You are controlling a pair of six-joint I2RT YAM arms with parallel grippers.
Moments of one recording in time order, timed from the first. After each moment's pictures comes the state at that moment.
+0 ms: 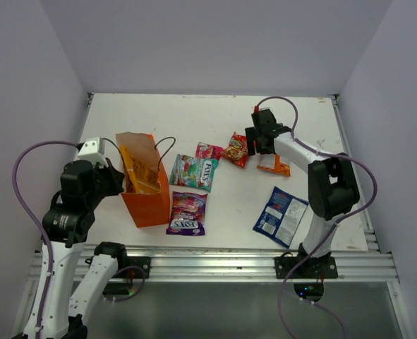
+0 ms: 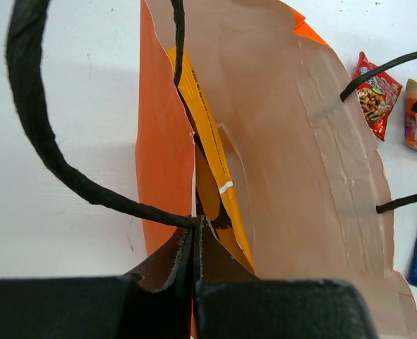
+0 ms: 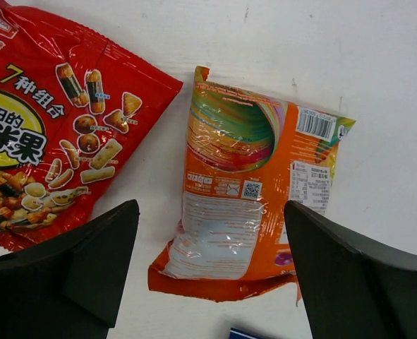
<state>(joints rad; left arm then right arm) -0.12 0.61 0.96 -0.85 0.01 -0.30 0.35 1.83 1.32 -0.44 0.37 0.15</state>
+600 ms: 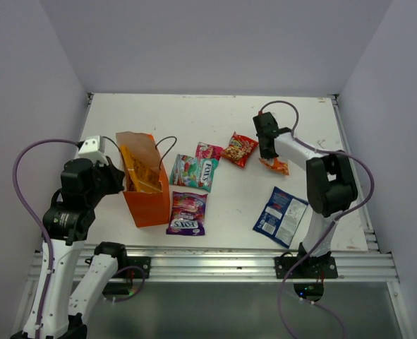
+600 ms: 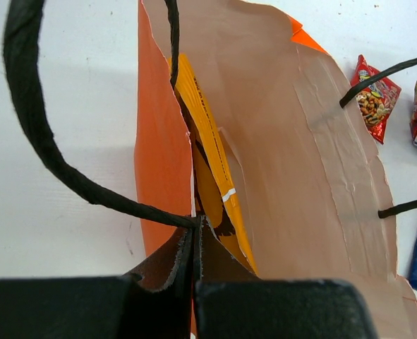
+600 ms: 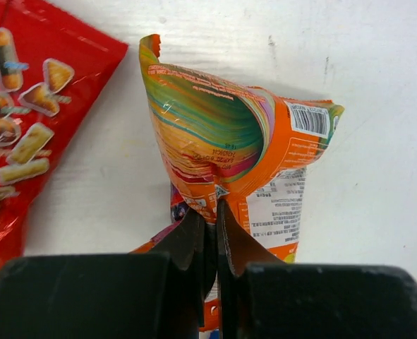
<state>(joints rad) -0.12 0.63 0.96 -0.83 0.01 -0.30 0.33 1.89 1.30 -0.48 0.44 0.18</state>
